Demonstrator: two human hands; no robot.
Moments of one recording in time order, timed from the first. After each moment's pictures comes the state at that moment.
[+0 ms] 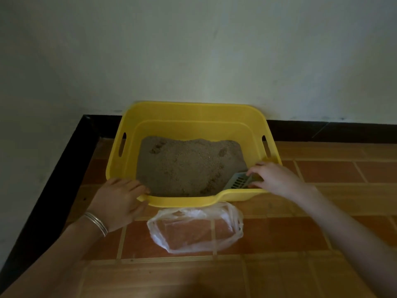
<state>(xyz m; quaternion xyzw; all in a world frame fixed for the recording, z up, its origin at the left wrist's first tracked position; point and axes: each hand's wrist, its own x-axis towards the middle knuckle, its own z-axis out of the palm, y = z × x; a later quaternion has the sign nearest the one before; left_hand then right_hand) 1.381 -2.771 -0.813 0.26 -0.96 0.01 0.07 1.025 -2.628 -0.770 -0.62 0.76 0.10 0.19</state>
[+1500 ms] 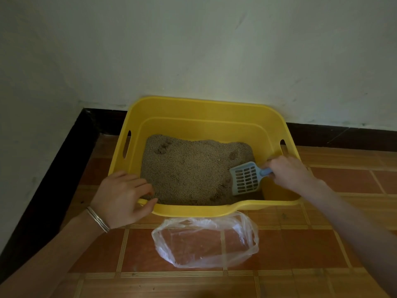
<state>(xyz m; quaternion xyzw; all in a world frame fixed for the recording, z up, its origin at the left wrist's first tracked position) 1.376 -2.803 -0.827 0.20 -0.97 -0.03 0.15 1.001 -2.672 -0.803 -0.60 0.77 0.19 0.08</state>
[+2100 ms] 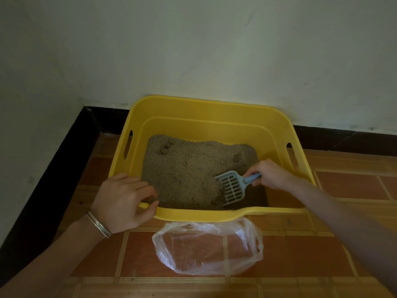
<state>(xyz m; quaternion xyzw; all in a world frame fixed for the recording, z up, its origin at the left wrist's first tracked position) 1.373 -2.800 -0.826 0.21 -0.96 -0.05 0.17 1.007 -2.705 -0.837 -0.59 0.75 0.06 0.28</state>
